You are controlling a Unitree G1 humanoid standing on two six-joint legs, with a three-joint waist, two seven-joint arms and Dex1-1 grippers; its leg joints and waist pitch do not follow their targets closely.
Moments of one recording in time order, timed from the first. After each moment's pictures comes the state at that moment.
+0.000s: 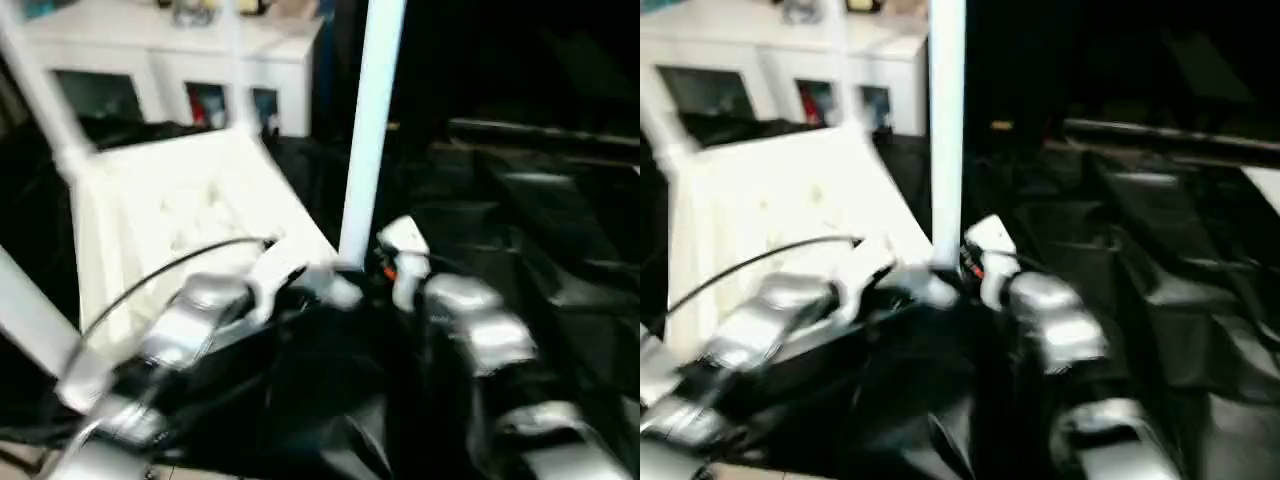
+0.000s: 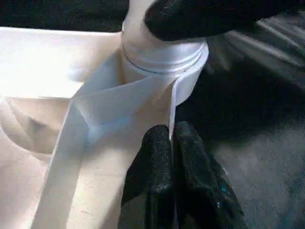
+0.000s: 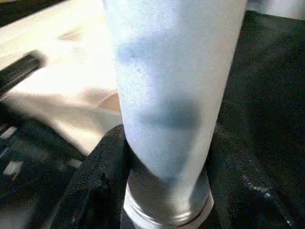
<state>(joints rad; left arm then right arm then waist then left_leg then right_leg) -0.56 0.26 -0.28 0.45 0.01 0.45 -0.79 -0.55 -0.09 0.09 0.60 0.09 0.19 0.59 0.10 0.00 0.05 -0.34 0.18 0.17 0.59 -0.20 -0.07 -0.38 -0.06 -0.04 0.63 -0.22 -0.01</state>
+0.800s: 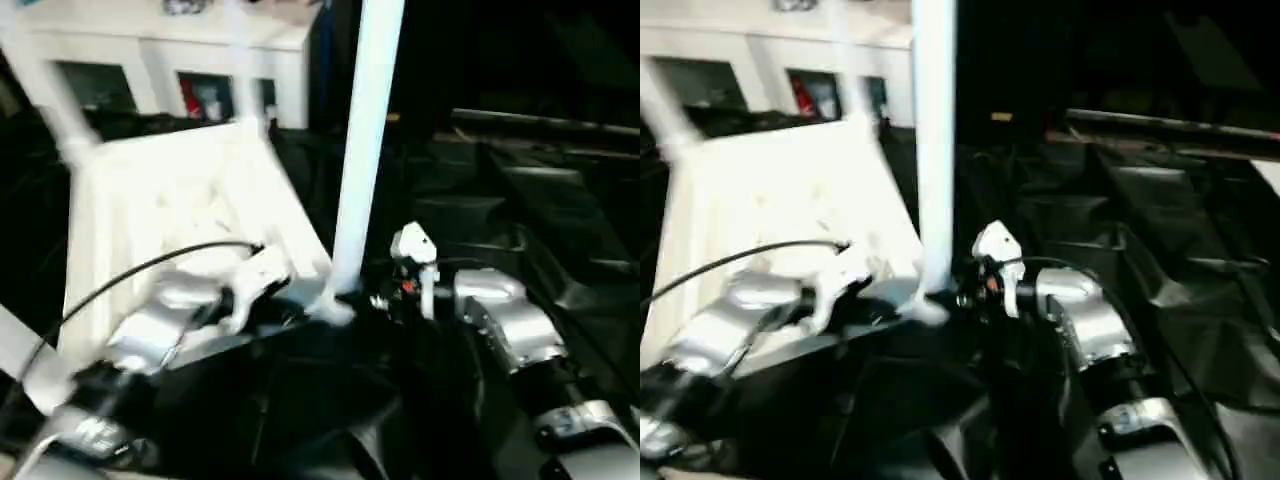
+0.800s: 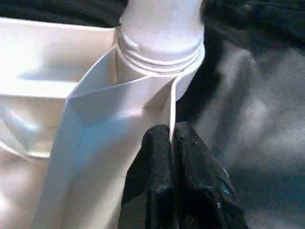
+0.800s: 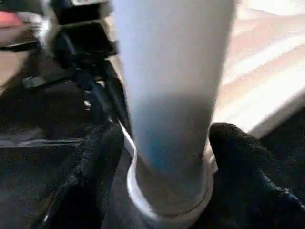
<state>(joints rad) -0.44 0.49 -0.31 0.25 -0.08 0.39 -1.16 -0.53 -0.32 0.18 0.48 0.19 0.16 1.21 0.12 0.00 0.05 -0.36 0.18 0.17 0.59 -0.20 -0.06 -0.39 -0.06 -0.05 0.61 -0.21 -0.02</state>
